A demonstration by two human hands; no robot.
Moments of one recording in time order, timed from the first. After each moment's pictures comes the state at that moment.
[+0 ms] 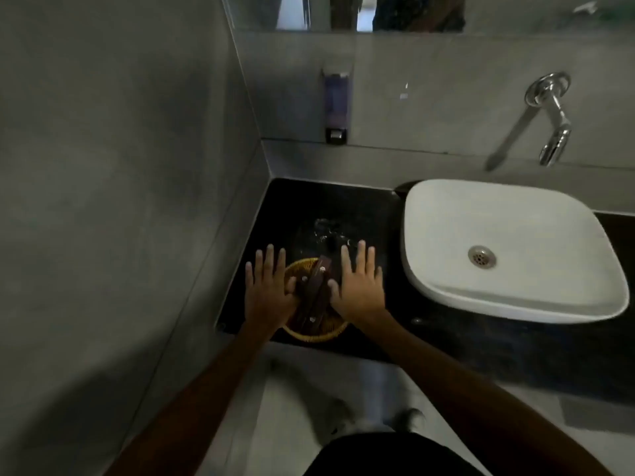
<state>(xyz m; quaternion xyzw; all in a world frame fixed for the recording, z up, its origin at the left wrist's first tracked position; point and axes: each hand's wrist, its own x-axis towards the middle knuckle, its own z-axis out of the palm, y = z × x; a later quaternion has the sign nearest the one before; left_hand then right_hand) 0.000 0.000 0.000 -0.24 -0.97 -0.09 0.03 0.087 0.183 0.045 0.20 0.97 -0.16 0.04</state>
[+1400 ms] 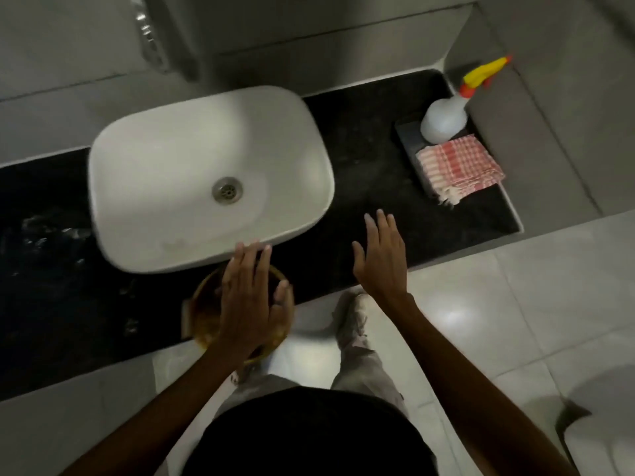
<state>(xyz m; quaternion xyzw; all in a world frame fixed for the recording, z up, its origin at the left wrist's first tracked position) 0.309 0.373 0.007 -0.47 -0.86 -0.18 -0.04 0.465 0.586 -0.018 0.46 0.86 -0.20 -0.09</state>
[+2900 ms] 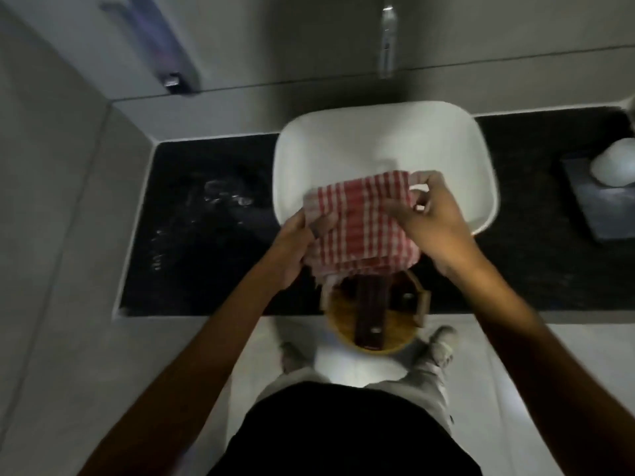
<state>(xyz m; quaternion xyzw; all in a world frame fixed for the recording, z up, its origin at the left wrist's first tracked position) 0.152 0.284 0.107 -0.06 -0.61 -0.64 -0.45 0.288 0.465 0.150 0.33 0.68 -0.65 -0.11</state>
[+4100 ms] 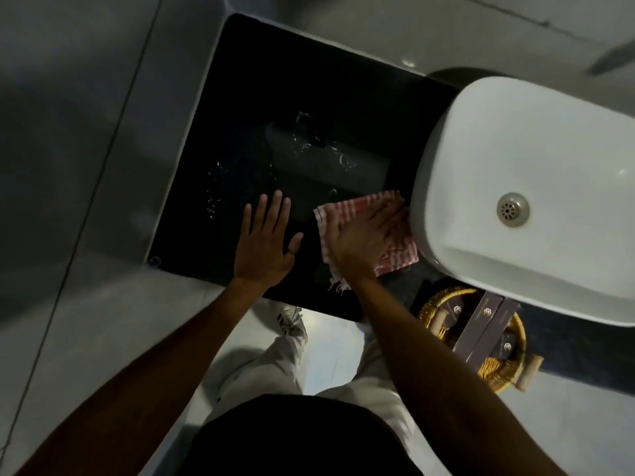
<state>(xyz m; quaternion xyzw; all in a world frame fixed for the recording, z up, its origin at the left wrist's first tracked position) 0.003 0.051 -0.110 -0.27 -0.96 -0.05 -0.11 0.044 0.229 -0.090 0.42 0.89 -0.15 0.11</state>
